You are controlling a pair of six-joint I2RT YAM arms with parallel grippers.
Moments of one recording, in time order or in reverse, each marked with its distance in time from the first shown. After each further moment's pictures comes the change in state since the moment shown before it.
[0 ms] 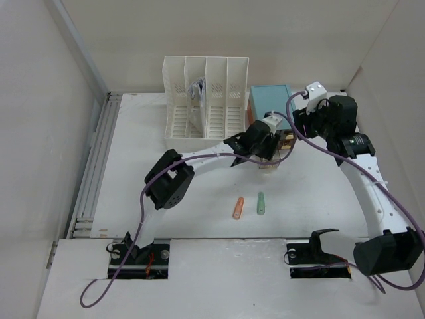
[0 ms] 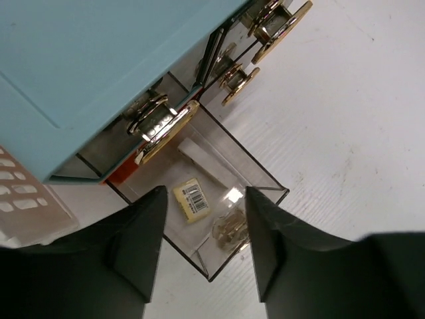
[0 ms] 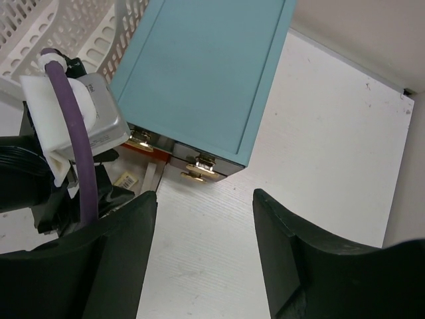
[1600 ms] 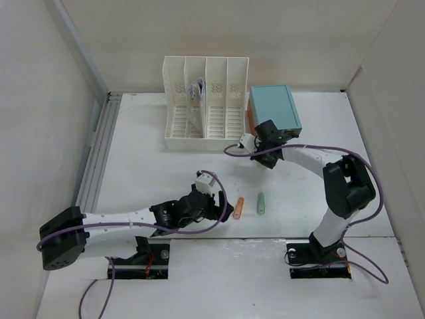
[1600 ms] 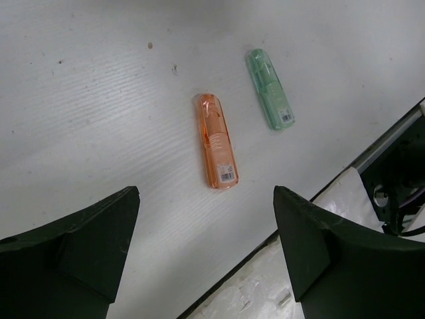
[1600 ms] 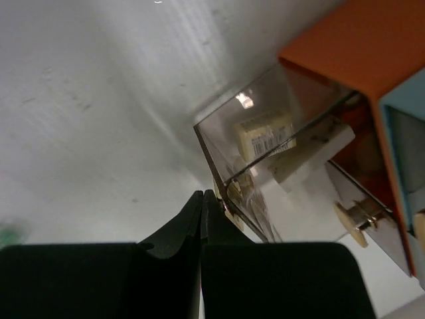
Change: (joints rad) left arm -0.262 -1.068 -1.247 0.206 -0.243 -0.450; right arm 0.349 0.528 -0.086 -0.085 0.148 -0.358
